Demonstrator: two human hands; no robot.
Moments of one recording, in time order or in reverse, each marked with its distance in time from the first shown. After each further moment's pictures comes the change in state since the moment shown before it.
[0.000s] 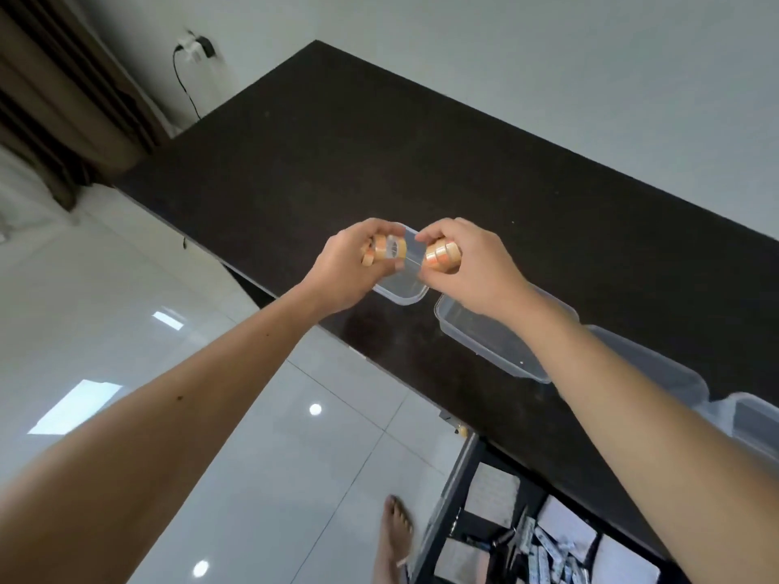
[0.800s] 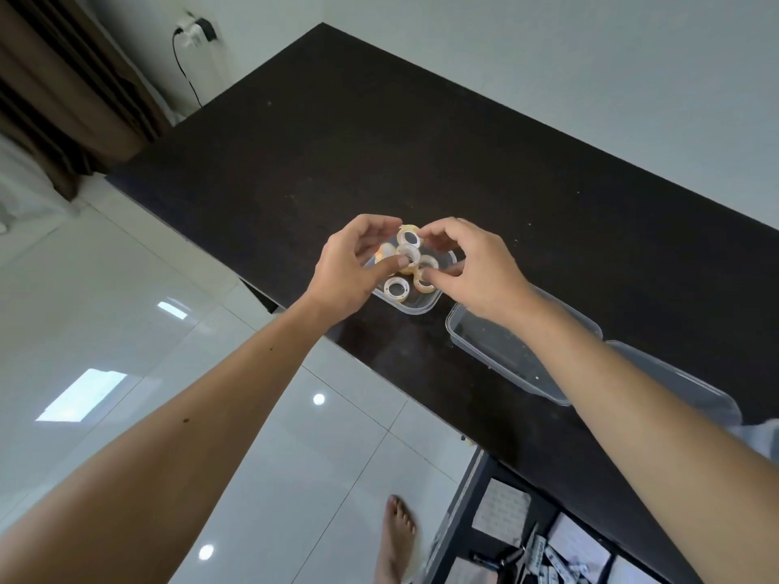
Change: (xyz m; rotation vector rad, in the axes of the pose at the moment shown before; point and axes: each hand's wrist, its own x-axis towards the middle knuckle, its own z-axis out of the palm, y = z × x) left_hand 0.011 -0.017 0.007 -0.253 0.119 -0.024; right_hand 0.027 0.016 0.016 0.036 0.007 -0.074
